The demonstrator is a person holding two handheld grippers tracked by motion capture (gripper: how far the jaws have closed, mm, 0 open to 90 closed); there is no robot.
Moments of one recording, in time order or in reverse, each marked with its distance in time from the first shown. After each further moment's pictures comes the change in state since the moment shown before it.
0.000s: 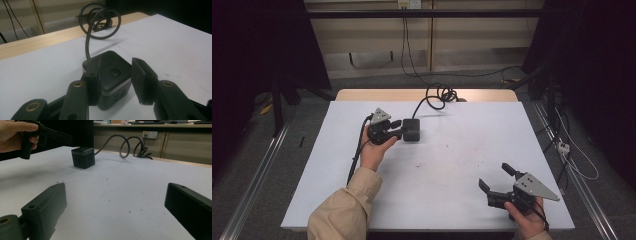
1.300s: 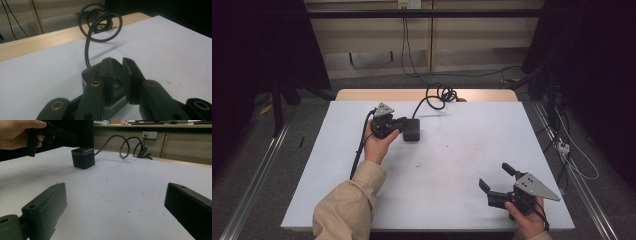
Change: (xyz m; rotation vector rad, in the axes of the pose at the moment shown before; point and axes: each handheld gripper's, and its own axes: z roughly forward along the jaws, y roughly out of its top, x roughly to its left) left arm 0.004 0.014 0.014 0.025 -0.013 -0.031; right arm 0.000 0.000 0.000 -0.003 -0.001 0.006
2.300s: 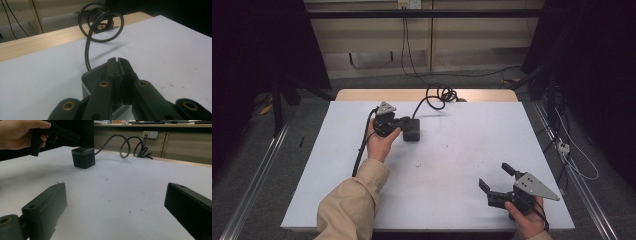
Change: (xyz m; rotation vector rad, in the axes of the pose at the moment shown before) left arm 0.002 0.002 0.008 0.006 0.002 -0.005; right arm 0.000 0.000 0.001 0.003 0.005 -0.003
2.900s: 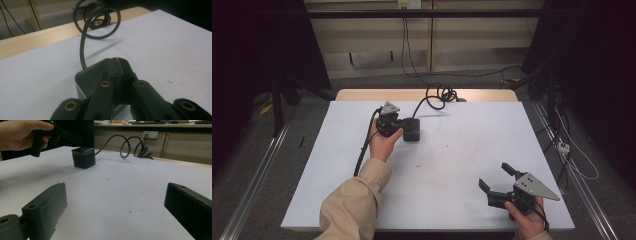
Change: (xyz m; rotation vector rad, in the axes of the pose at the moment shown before) left arm -0.006 0.000 0.007 0.033 -0.012 0.005; right arm 0.000 0.000 0.000 0.000 0.002 -0.004
